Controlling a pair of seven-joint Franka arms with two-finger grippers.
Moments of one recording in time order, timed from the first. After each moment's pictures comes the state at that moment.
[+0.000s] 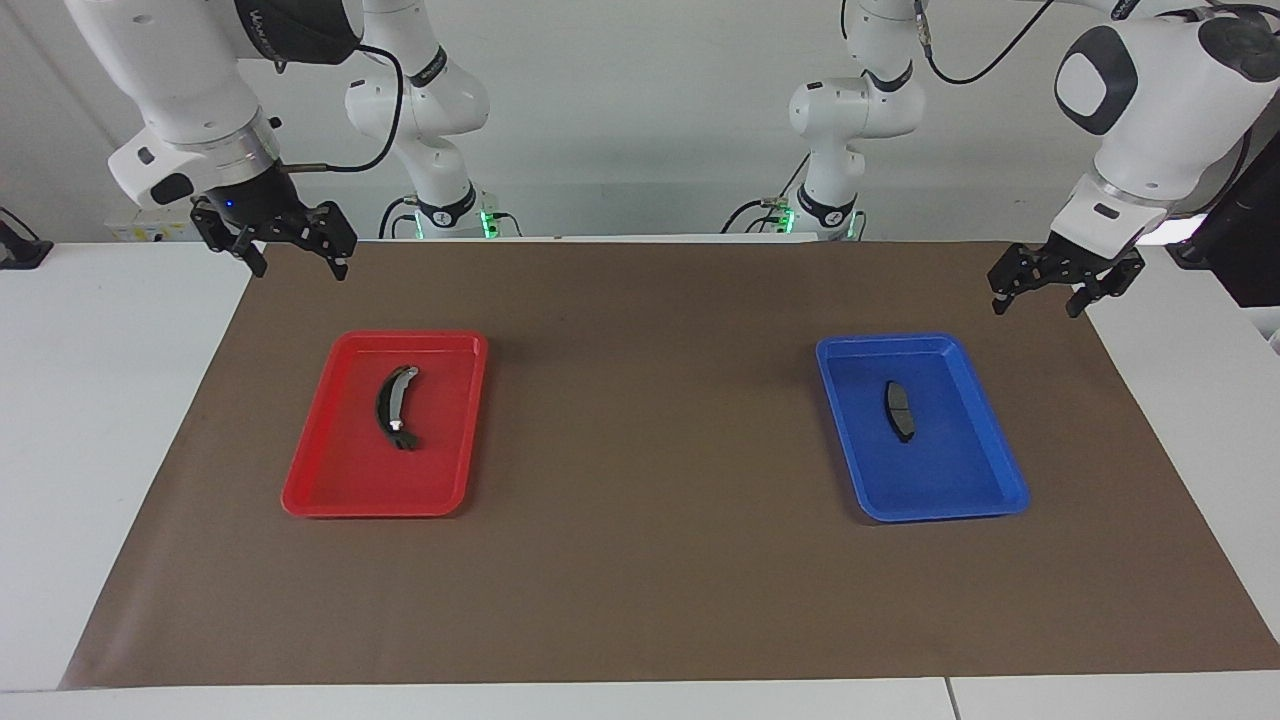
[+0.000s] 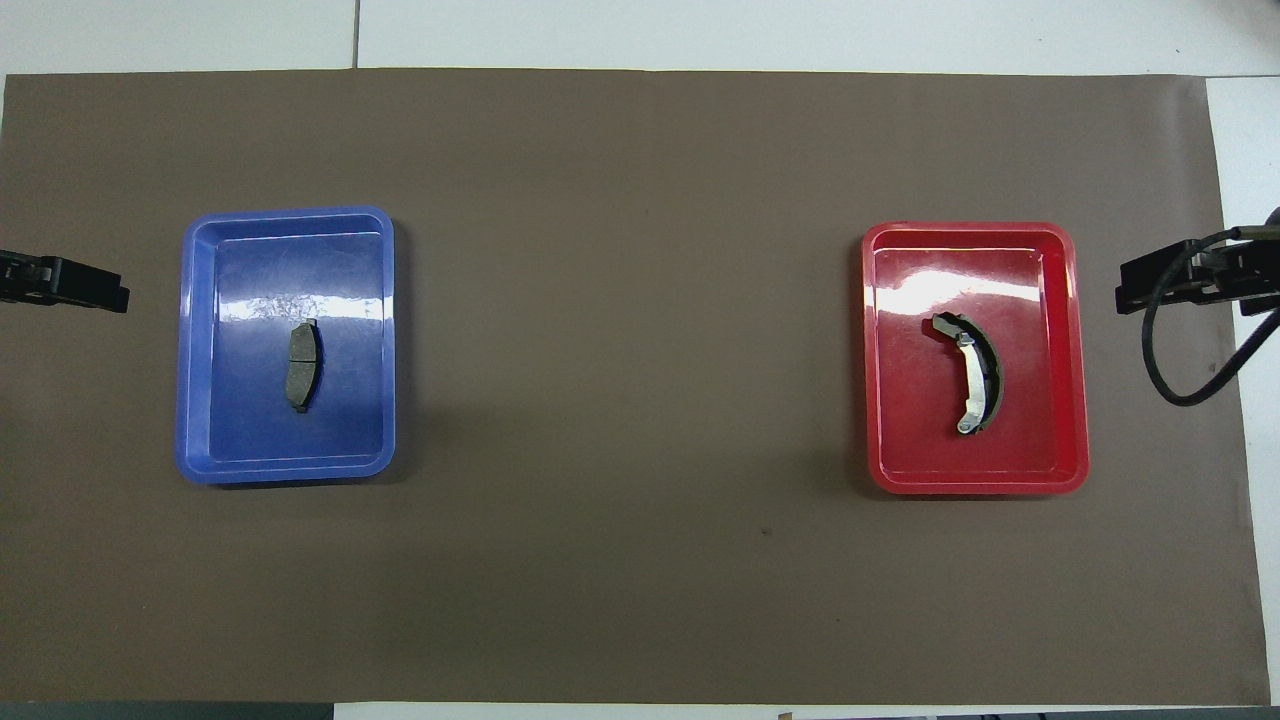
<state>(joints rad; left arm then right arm) -0.05 -0.01 0.06 -1.73 0.03 1.76 0.19 0.08 -0.01 -0.08 -1.56 -0.04 1.51 0.05</state>
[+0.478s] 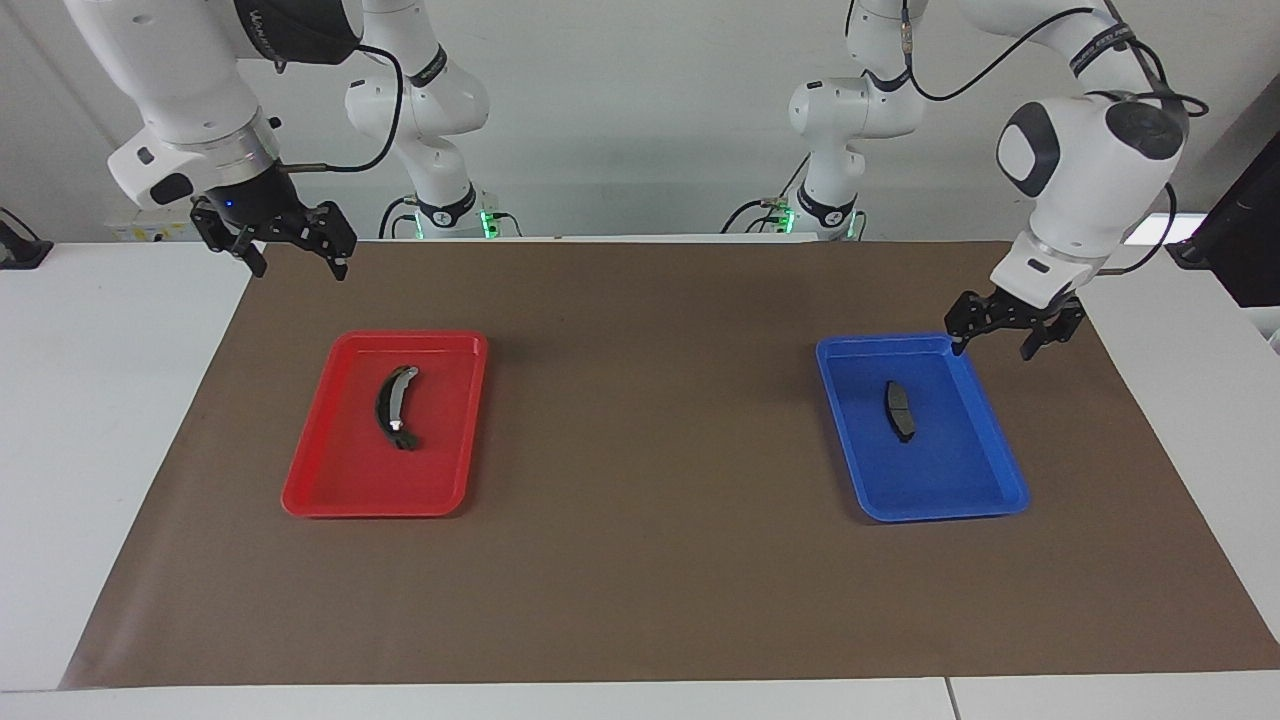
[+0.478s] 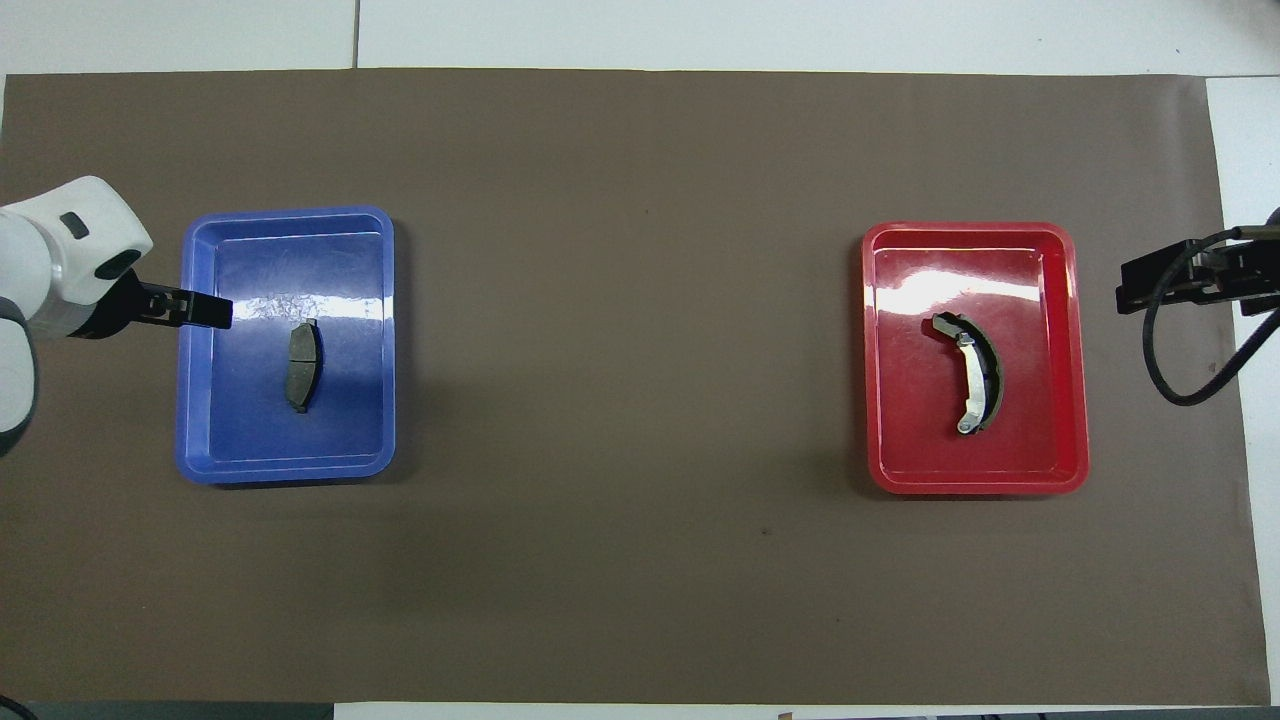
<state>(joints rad) -0.08 0.00 0.05 -2.03 0.03 2.10 0.14 0.08 -0.01 -0.08 -1.56 -0.04 1.51 0.05</state>
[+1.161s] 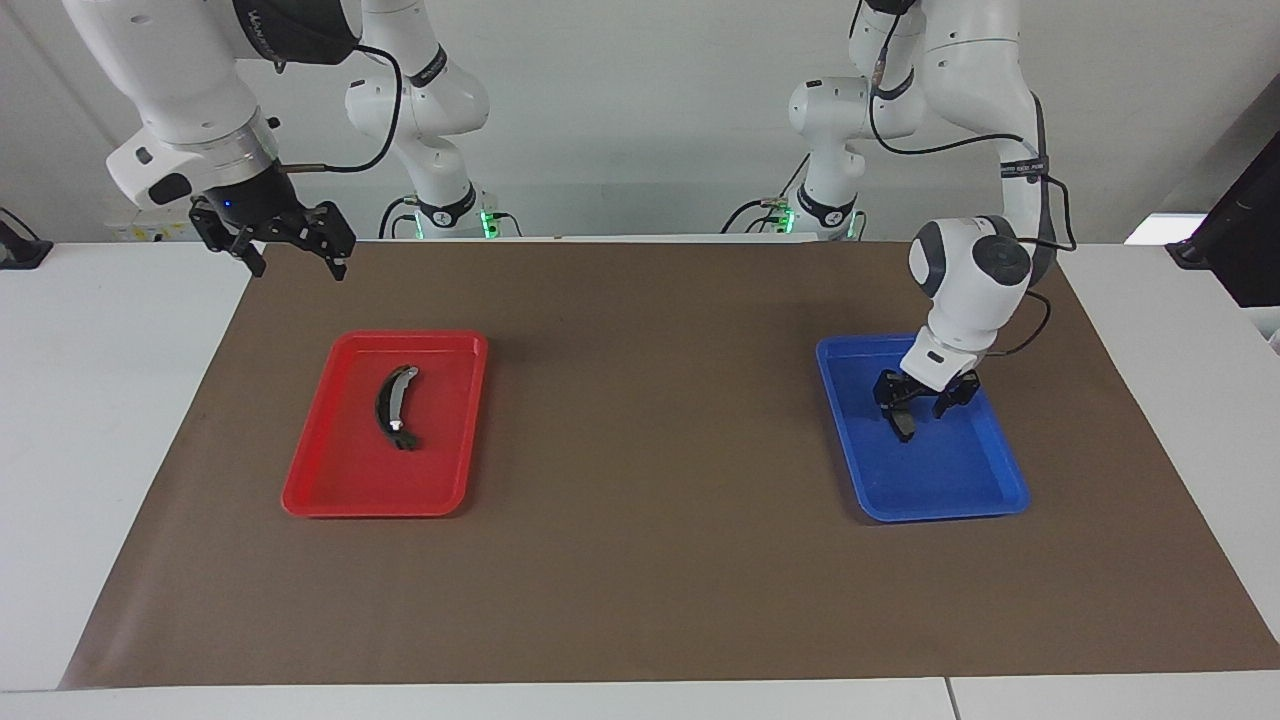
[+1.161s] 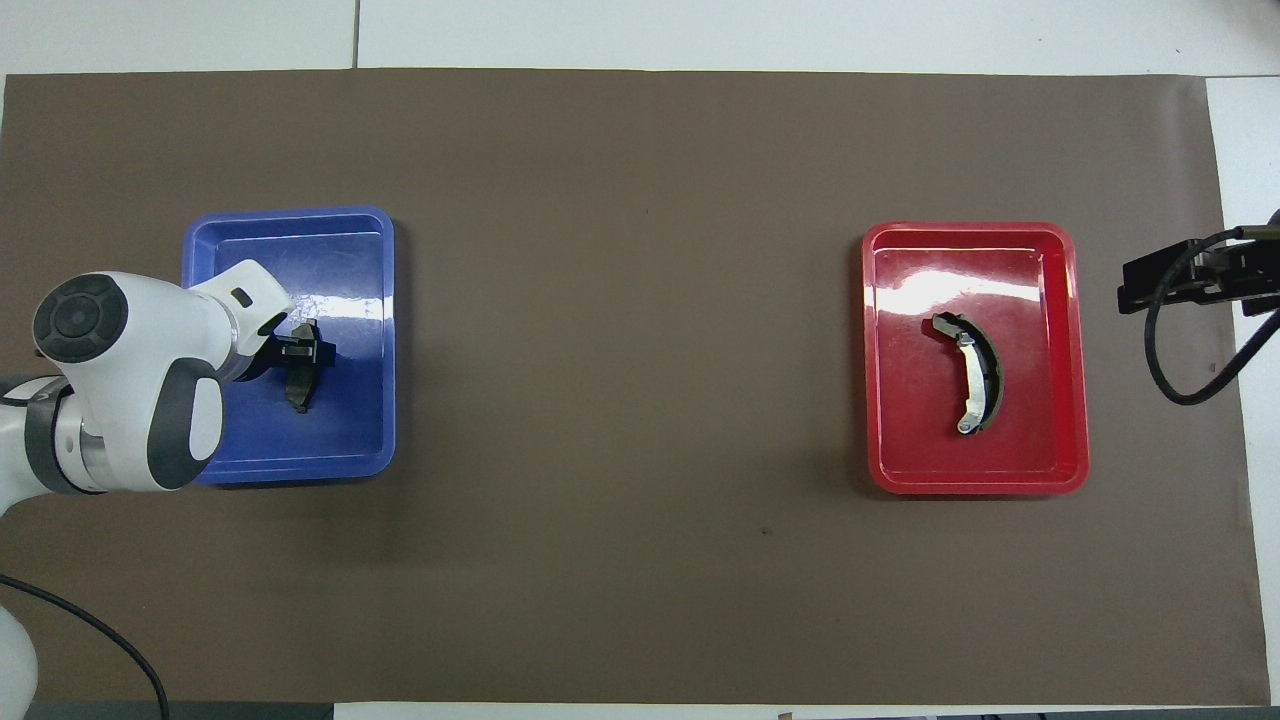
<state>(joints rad) -0.12 0.16 0.05 -2.26 0.03 2.47 0.03 0.08 -0.01 -0.08 -1.56 -0.04 1.51 0.05</state>
